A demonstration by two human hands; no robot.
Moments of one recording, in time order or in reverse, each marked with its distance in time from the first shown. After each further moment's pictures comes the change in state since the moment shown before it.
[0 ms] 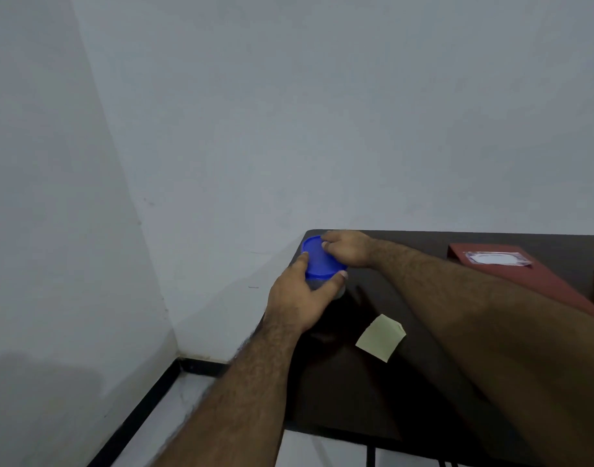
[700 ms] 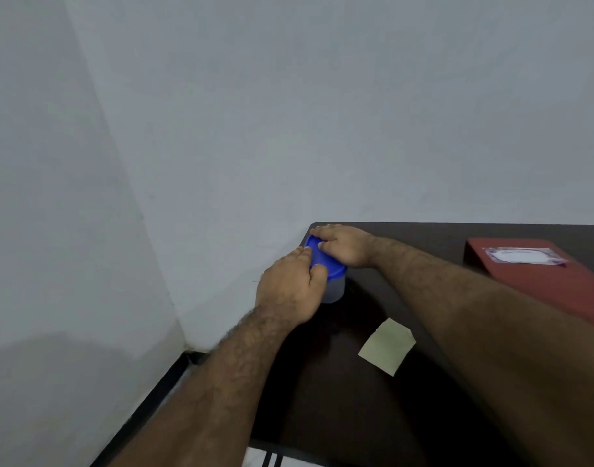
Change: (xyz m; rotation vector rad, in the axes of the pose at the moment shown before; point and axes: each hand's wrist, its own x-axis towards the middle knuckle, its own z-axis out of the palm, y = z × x) left_hand 0.029 -0.003 -0.003 0.450 -0.010 0.156; right_hand 0.050 0.027 0.025 0.003 -0.036 -0.156
